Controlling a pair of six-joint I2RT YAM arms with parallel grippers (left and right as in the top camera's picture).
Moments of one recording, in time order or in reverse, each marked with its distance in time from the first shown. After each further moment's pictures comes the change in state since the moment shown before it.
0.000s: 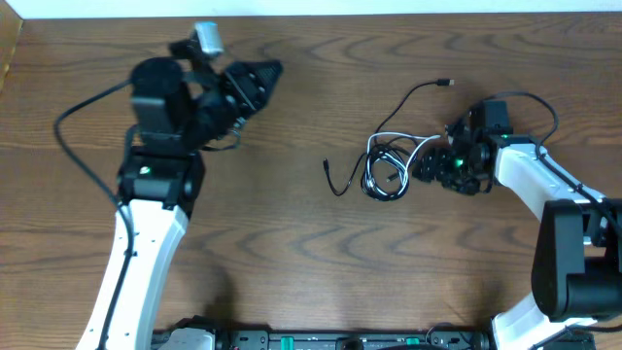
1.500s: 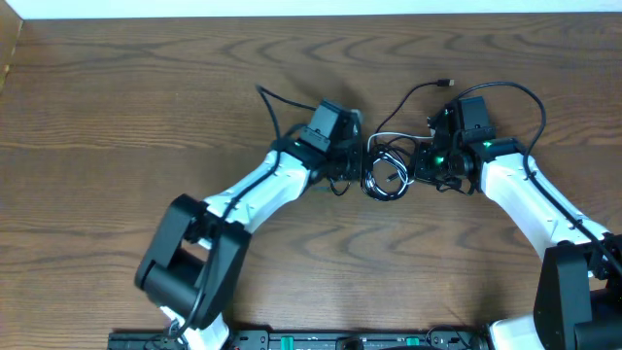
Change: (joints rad) left arm -0.436 0.572 0.000 -0.122 -0.253 0.348; right arm 0.153 -0.137 0.000 0.041 0.046 0.163
